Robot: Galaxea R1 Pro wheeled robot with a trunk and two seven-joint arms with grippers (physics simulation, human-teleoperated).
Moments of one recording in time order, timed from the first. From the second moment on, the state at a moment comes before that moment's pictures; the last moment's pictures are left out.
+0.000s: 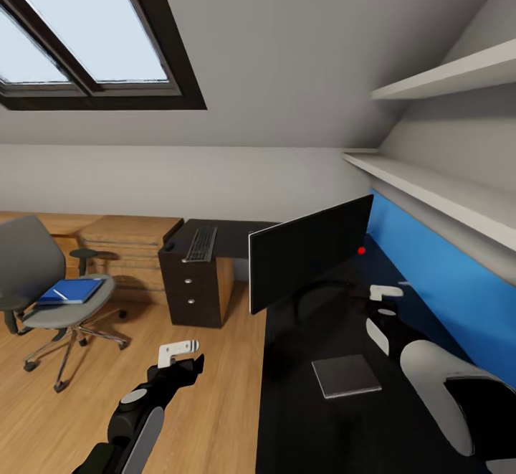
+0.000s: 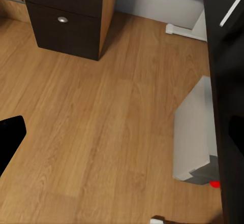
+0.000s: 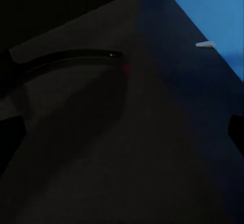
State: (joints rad) left arm -0.16 0.00 -0.17 -1.49 0.33 0.58 0.31; right arm -0.98 -0.12 0.08 -0.17 -0.13 -0.02 -0.20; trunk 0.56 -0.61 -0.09
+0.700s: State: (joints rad) left arm -0.16 0.00 -0.17 -1.54 0.34 0.58 0.31; right arm -1.00 -0.13 0.07 -0.13 -0.14 0.23 -0.19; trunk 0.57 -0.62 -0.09
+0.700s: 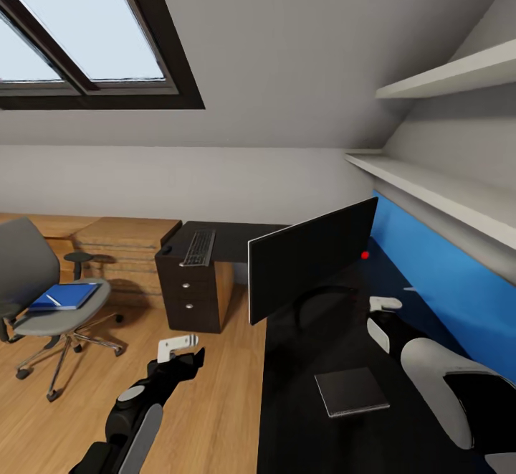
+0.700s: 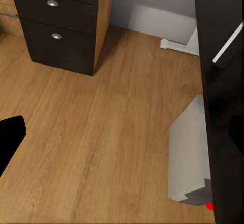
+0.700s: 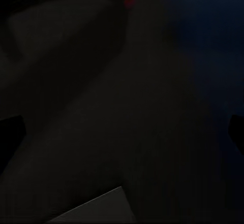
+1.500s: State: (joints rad) left arm -0.16 0.00 -0.17 -1.56 0.39 0.58 0.31; right arm -1.00 -0.12 0.07 -0.14 -0.14 0.28 -0.19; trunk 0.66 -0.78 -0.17
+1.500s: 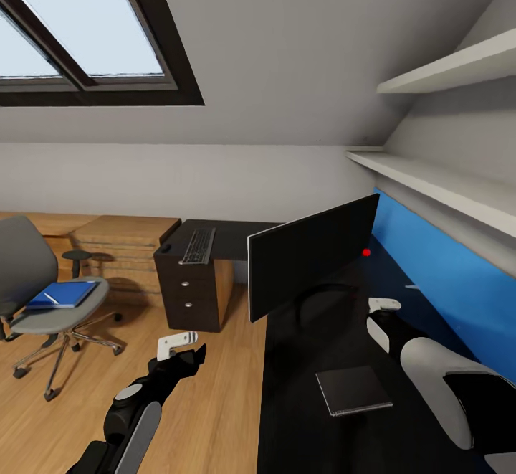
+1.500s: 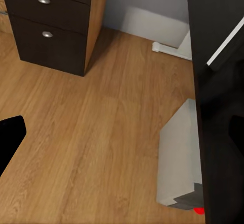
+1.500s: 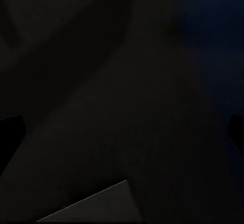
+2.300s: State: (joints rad) left arm -0.16 0.00 -0.17 -1.56 0.40 0.58 0.31; right arm -1.00 -0.12 0.07 -0.14 -0.14 0.35 -0.18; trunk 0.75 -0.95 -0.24
